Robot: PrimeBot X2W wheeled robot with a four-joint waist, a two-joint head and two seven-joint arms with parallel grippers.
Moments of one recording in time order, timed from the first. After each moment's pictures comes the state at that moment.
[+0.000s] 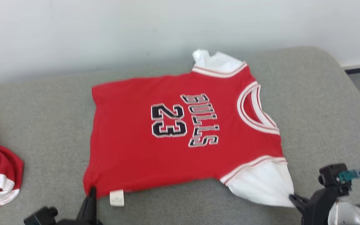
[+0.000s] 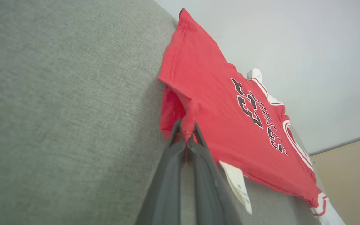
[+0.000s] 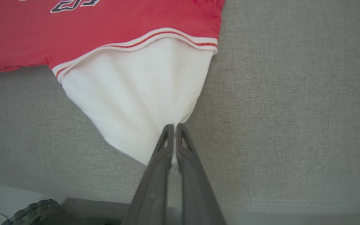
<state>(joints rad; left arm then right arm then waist) -0.17 0.17 -0.23 0.49 -0.94 -0.08 -0.26 -0.04 -0.29 0.06 -0.01 0.44 0.13 0.77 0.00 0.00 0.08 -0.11</state>
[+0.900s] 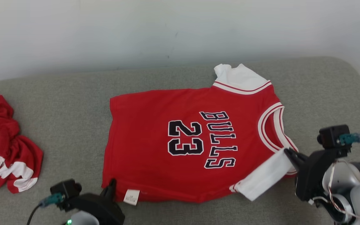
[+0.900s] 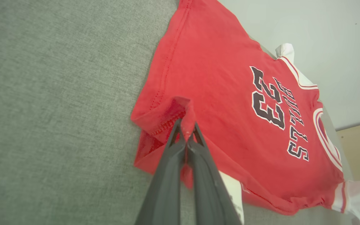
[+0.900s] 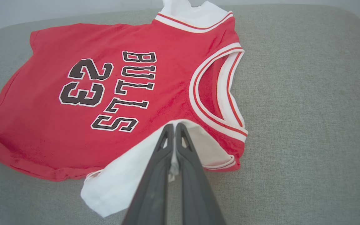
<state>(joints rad) -0.22 0.17 -0.32 0.42 -0.88 0.11 -0.02 -0.21 -0.26 0.06 0.03 0.41 0.13 0.69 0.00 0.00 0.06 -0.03</state>
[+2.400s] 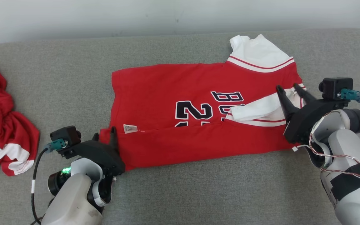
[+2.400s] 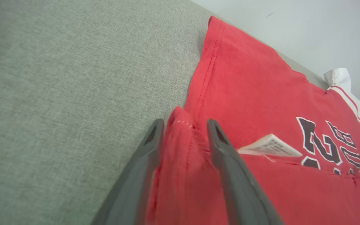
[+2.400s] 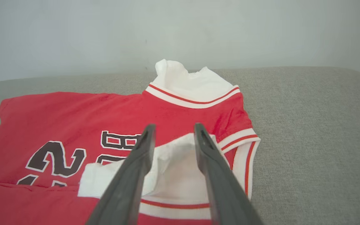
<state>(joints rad) -0.60 0.12 -0.36 0.72 -0.81 0.19 -0.06 -0.69 -0.28 0.24 0.65 0.46 0.13 0.13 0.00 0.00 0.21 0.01</state>
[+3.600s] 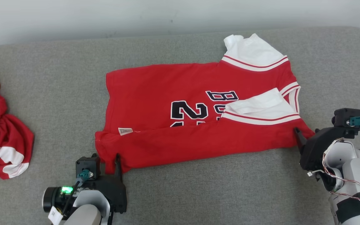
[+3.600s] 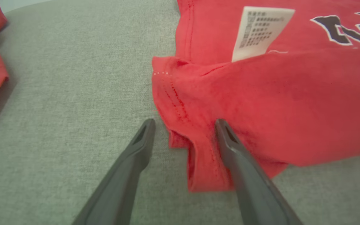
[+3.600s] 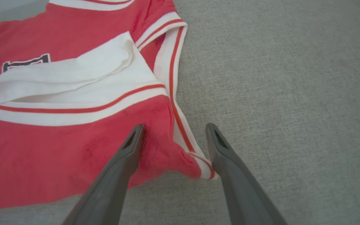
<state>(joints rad) -0.47 0.22 -0.58 0.65 -0.53 0.30 -0.16 -0.53 -0.18 -0.10 0.62 0.22 0.13 0.38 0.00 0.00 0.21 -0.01</state>
